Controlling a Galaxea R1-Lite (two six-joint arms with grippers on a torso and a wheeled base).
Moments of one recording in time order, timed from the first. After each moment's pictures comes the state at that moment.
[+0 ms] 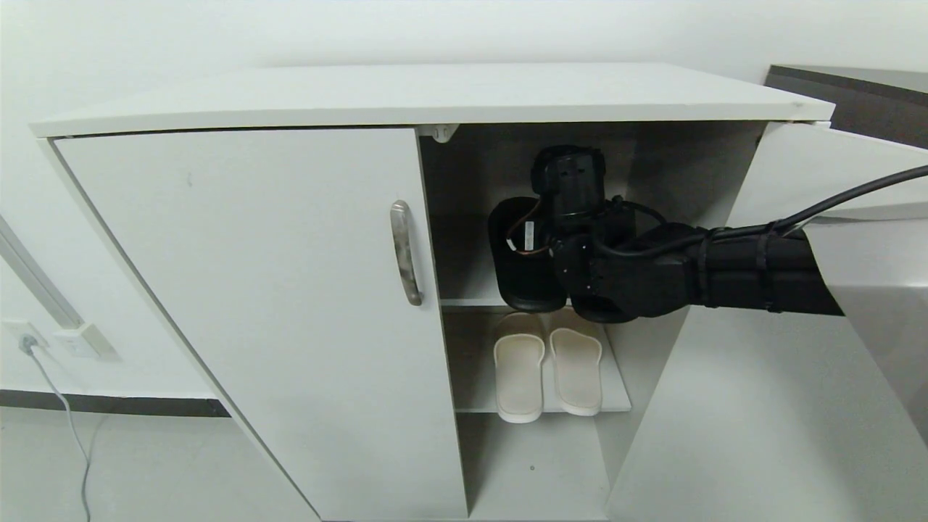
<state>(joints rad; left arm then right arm) 0.00 0.00 0.00 0.00 -0.02 -0.01 0.72 2.19 -1.83 -0.15 -0.73 0.17</state>
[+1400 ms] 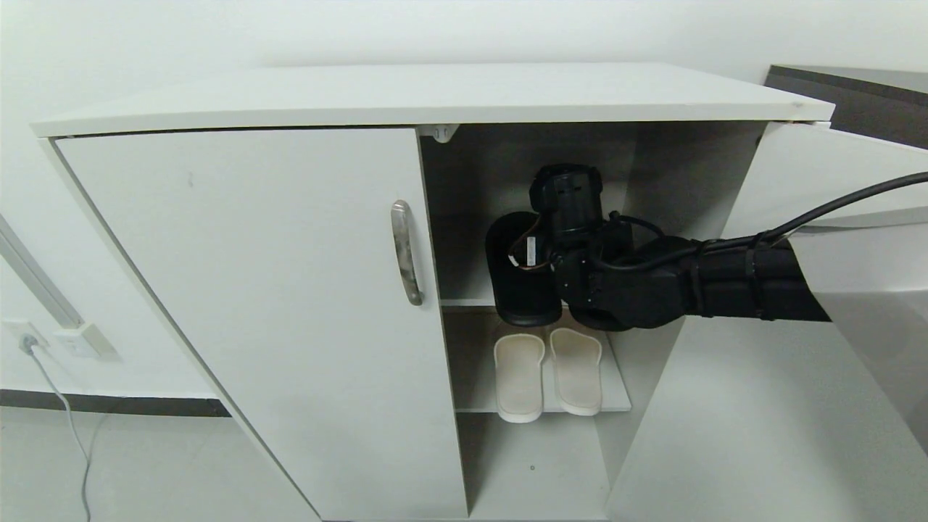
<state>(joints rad) 0.00 0.00 0.00 0.00 -0.02 -0.01 0.71 2.19 -1.77 -0.15 -0.73 0.17</state>
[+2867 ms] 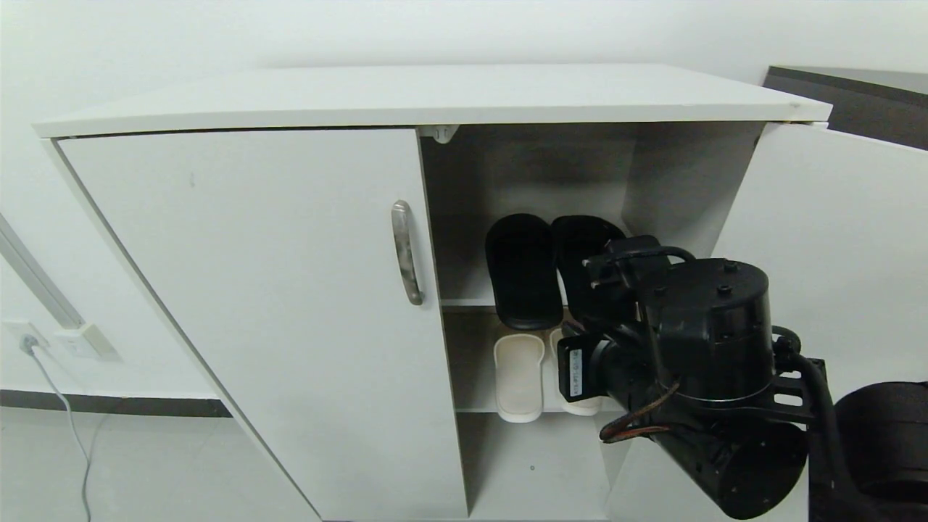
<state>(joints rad) 0.00 0.00 0.00 0.00 -0.02 -0.01 0.98 1.70 -0.91 -0.49 -0.68 0.22</state>
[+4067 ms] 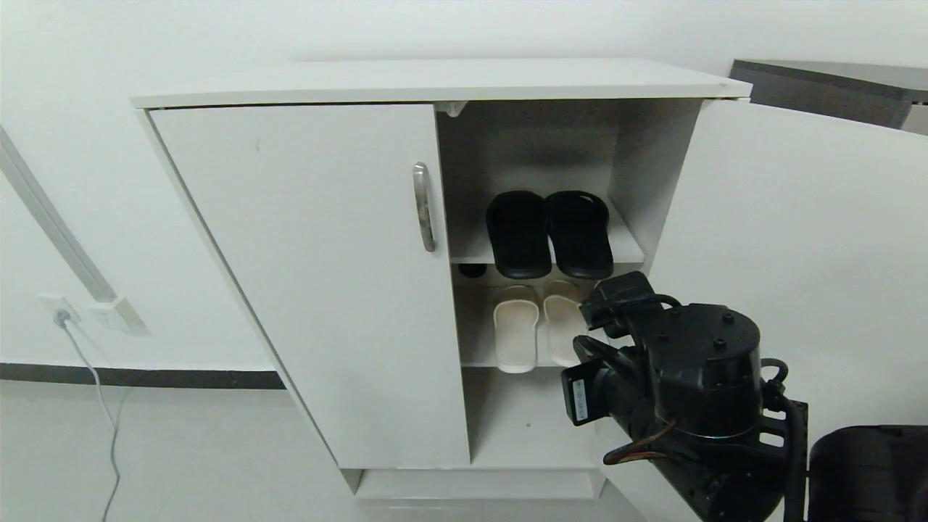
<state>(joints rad) 0.00 0.00 0.00 0.00 -0.02 -0.01 0.94 1.76 -0.76 -0.74 -0.65 0.08</state>
